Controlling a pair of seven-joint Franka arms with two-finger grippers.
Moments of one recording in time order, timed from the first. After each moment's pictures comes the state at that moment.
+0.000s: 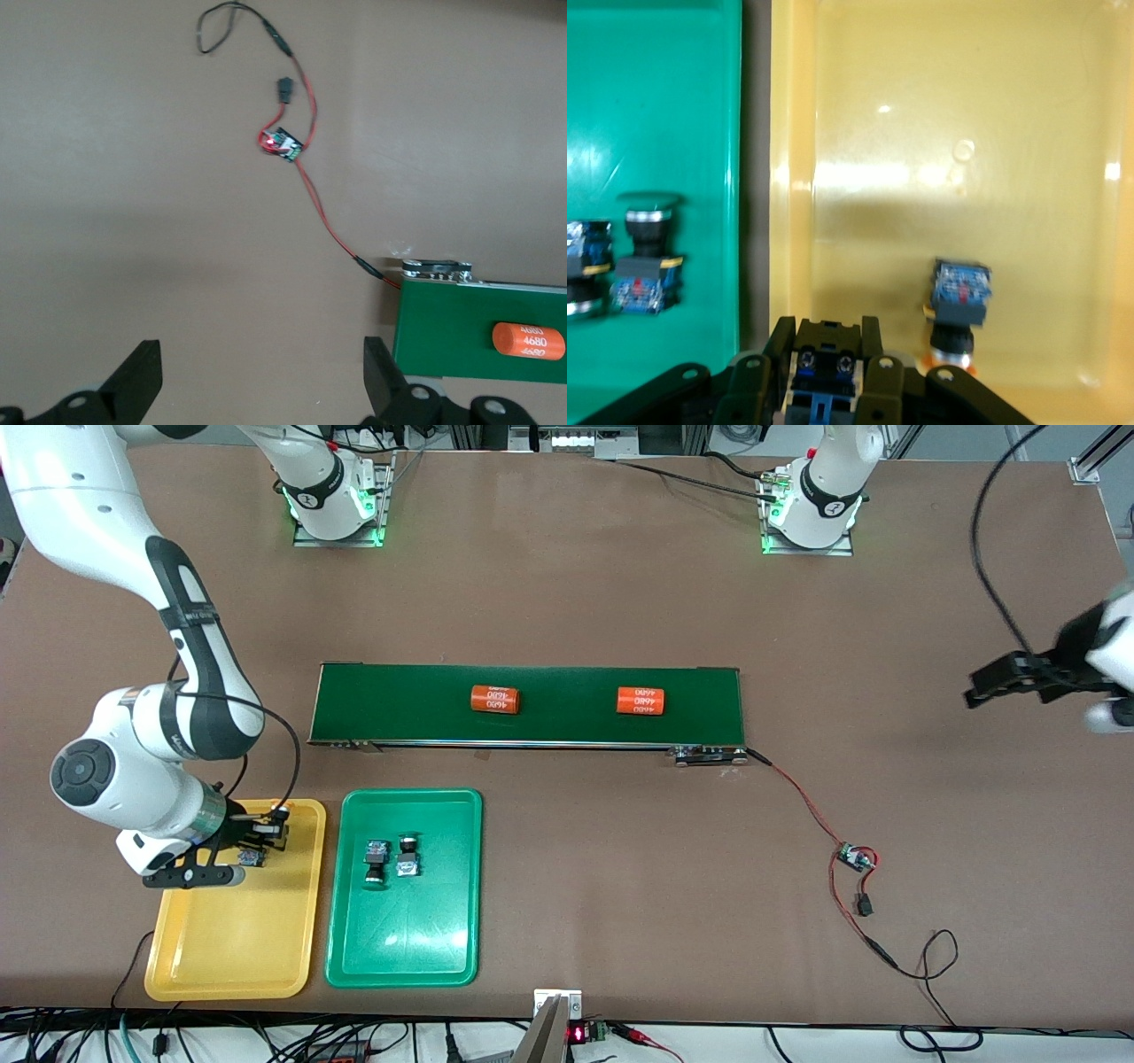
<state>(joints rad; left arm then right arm) 0.12 0.12 -0.06 -1.53 -0.05 1.66 -0.06 -0.11 0.74 0.21 -1.42 -0.12 2.26 0.06</state>
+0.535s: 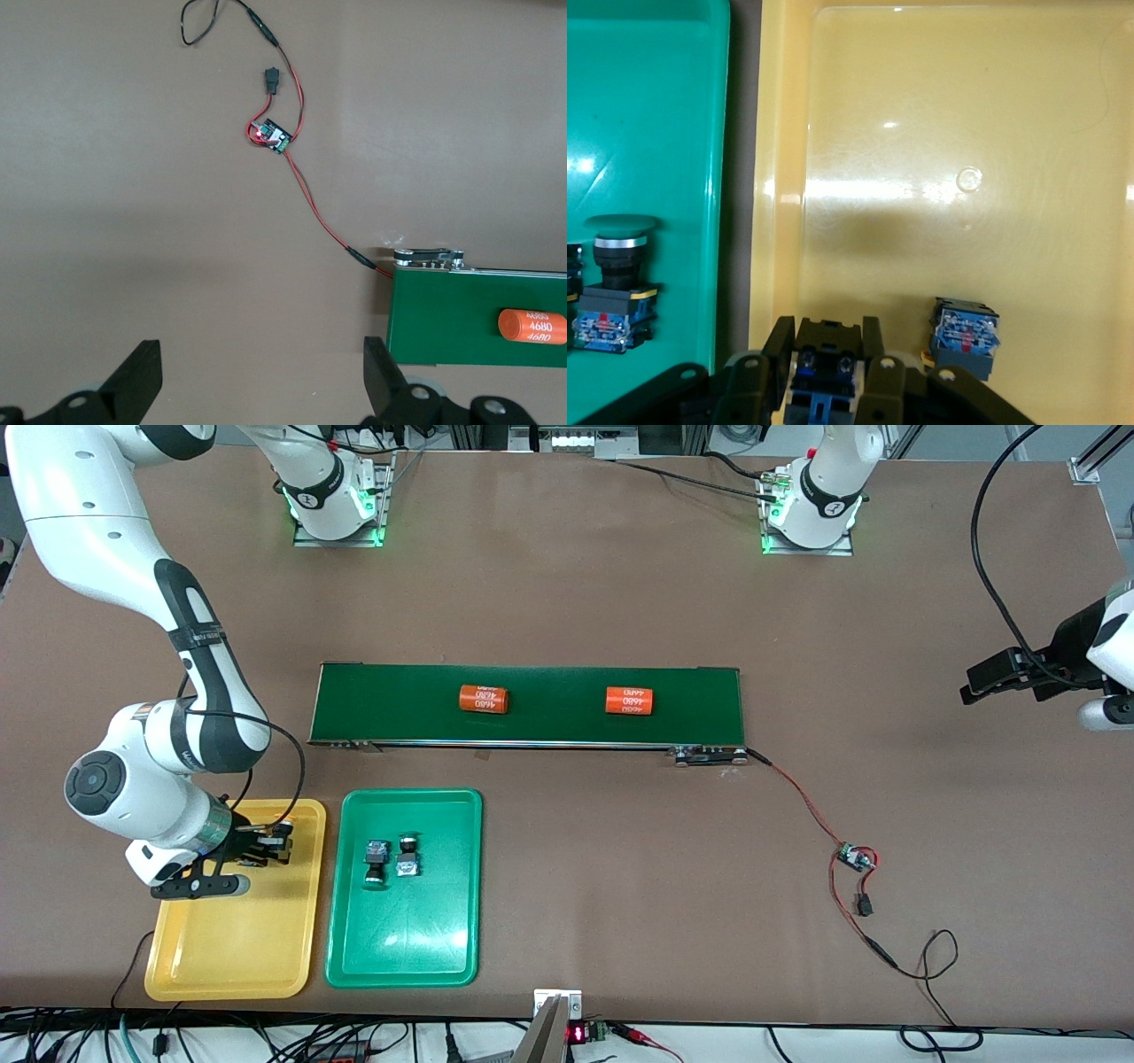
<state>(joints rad) 0.09 0.12 -0.07 -1.53 -0.06 1.64 -0.06 -0.12 0.79 0.21 -1.41 -0.12 2.31 0.03</state>
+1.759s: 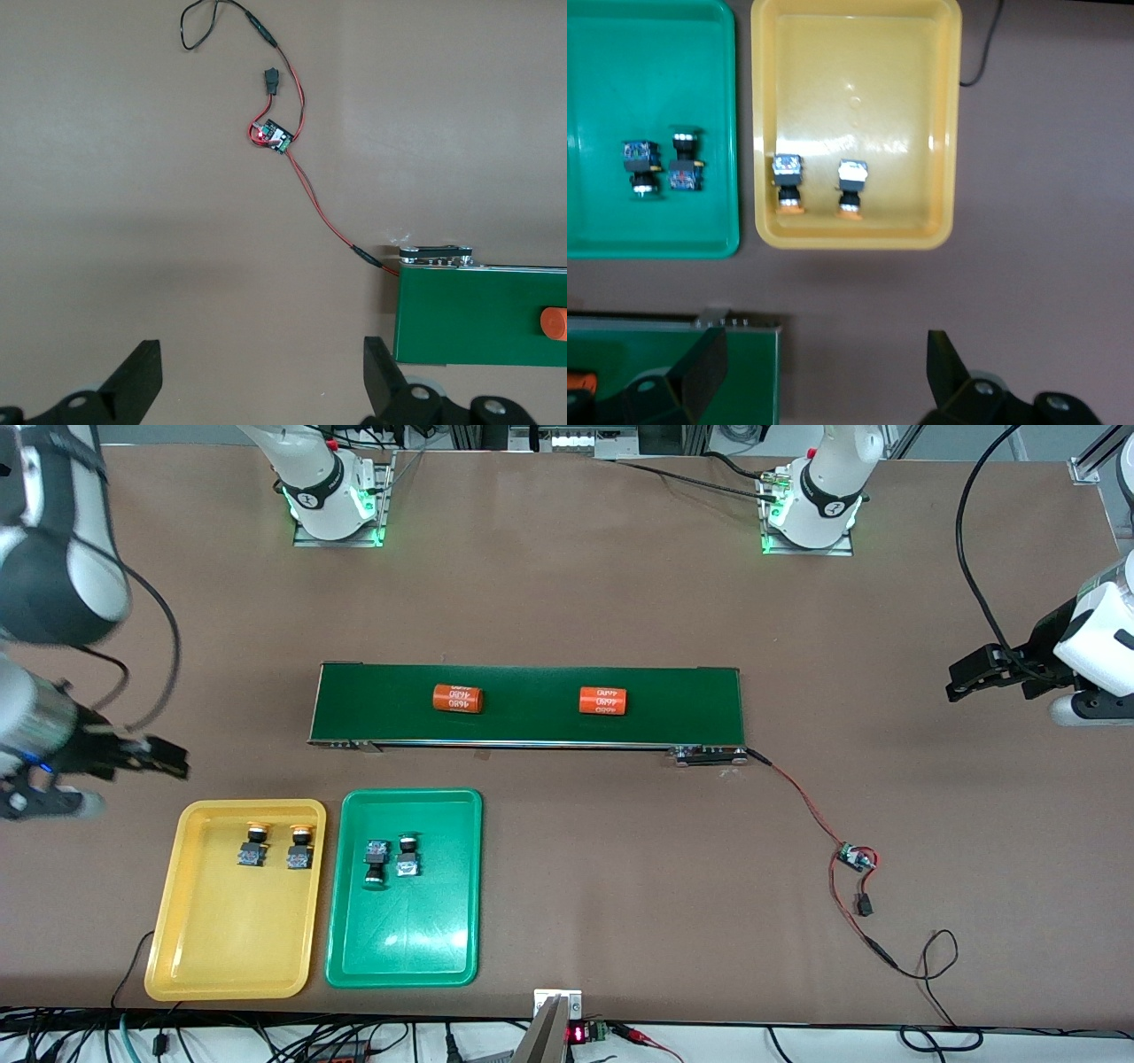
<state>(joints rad) 0.09 0.11 -0.12 -1.54 0.00 1.65 -0.08 -0.15 0.32 0.18 -1.39 -0.12 1.72 0.01</state>
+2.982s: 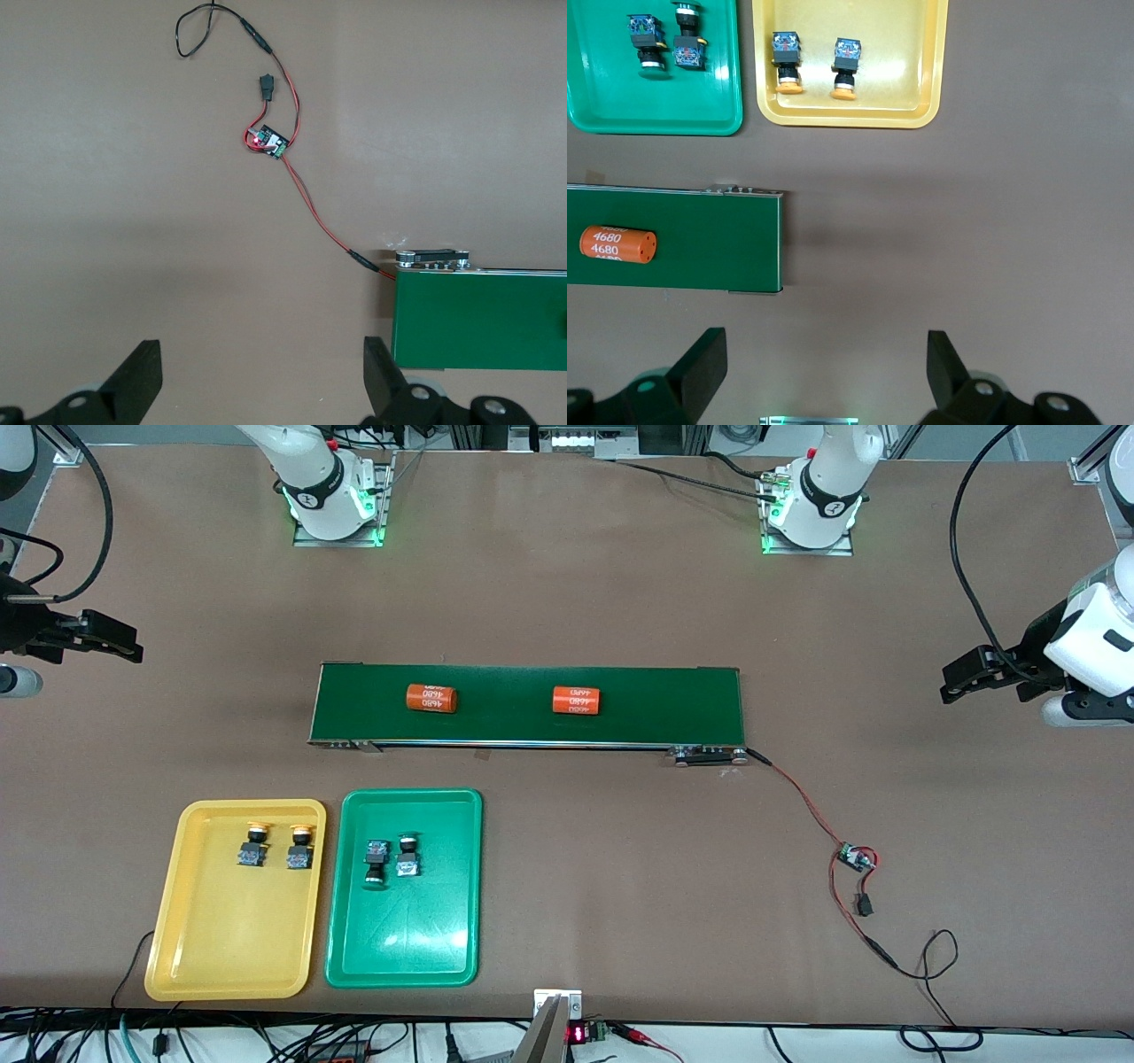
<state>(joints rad) 0.04 0.11 -0.06 -1.55 -0.01 1.67 -0.08 -0.04 0.14 0.02 -1.46 -0.05 1.47 -0.06</state>
